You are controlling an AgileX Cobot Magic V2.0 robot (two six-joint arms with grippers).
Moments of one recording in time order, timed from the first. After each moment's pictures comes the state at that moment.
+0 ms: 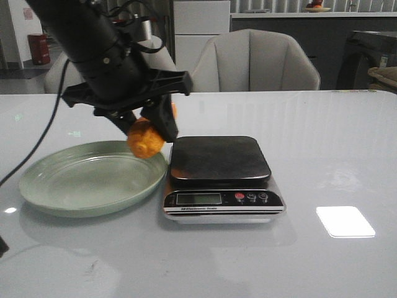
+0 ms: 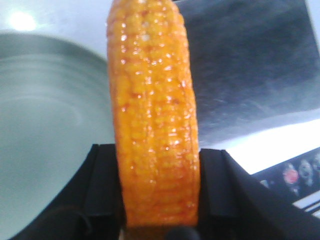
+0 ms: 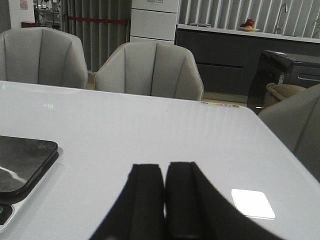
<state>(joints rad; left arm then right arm) -0.56 1.84 -1.31 -0.19 0.56 -0.14 0.01 -0.01 0.02 -0.03 0.02 -0.01</state>
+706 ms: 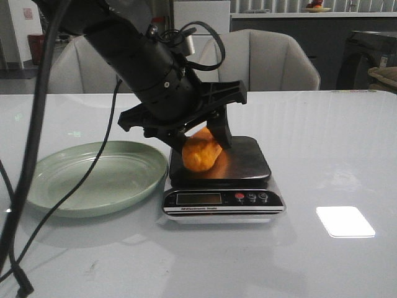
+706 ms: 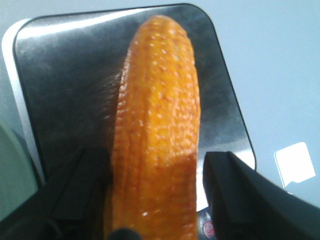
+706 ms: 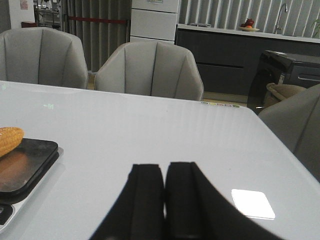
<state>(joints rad) -0.65 1.95 -1.34 -0.37 0.36 -0.14 0.01 -0.01 0.02 -0.03 0.02 -0.01</state>
